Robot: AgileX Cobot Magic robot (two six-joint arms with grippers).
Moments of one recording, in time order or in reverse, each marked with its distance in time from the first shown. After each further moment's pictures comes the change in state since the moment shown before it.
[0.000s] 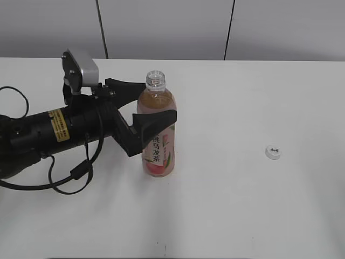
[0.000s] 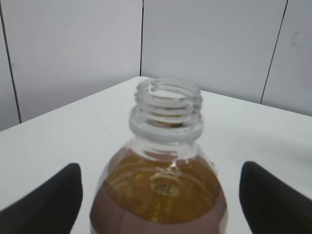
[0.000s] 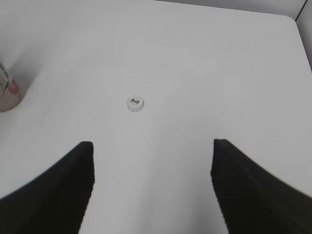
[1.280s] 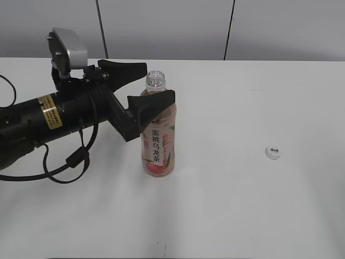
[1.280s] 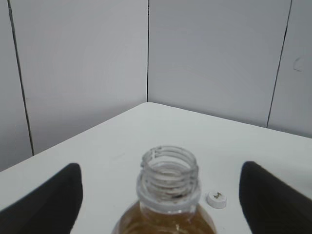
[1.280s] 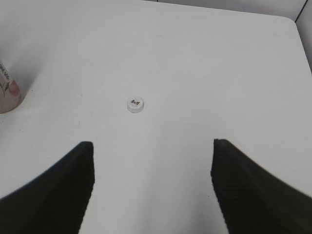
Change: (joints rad) left arm 0.000 -0.078 0.000 -0.025 -0.007 0.000; right arm 0.000 0.000 0.000 0.000 -0.004 0.000
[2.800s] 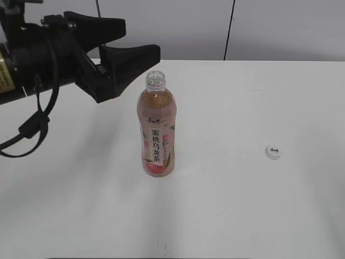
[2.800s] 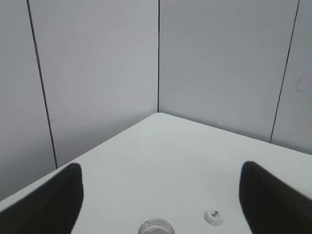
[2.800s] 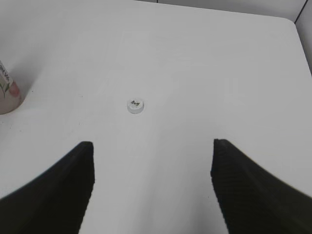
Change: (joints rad) left arm 0.000 -0.366 0.000 0.102 0.321 -0.245; right arm 0.000 0.000 0.000 0.000 -0.002 0.001
